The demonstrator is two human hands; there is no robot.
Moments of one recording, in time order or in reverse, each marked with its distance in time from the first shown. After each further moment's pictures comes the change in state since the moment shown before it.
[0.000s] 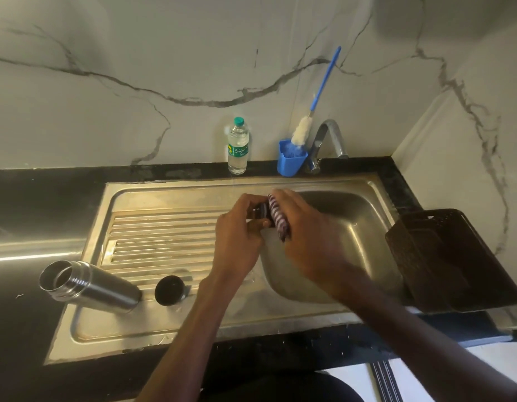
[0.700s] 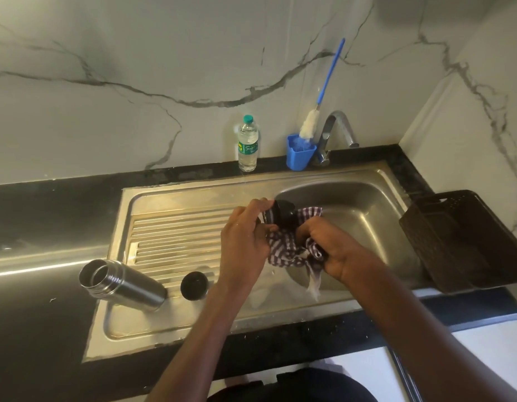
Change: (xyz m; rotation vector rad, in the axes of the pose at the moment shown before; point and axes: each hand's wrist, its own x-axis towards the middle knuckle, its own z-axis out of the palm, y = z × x) left_hand -0.028 -0.008 -0.030 0.224 0.065 0.194; right_hand -0.016 -0.031 0.013 1.142 -0.182 0.870
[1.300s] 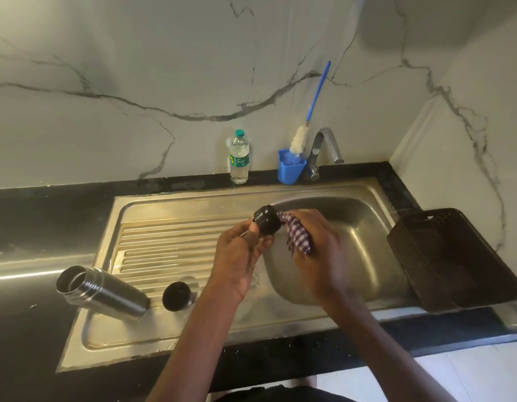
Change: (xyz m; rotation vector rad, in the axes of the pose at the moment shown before) left_hand 0.013 0.017 0.024 -1.151 -0.019 -0.948; right_hand 0.013 0.030 -0.036 -0.695 0.461 -1.244
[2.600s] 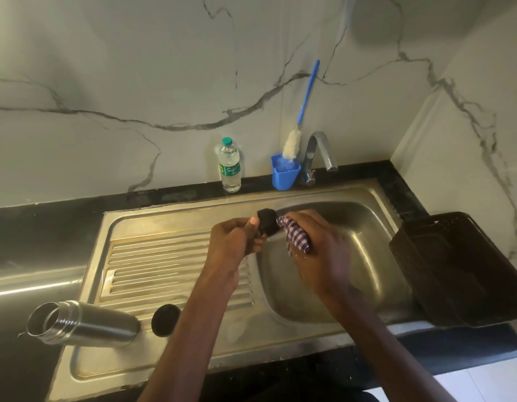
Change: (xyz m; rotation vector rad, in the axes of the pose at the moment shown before) left_hand 0.049 0.014 0.036 0.476 0.130 0.060; right_hand 0.038 0.043 -0.001 -0.098 -0.105 0.035
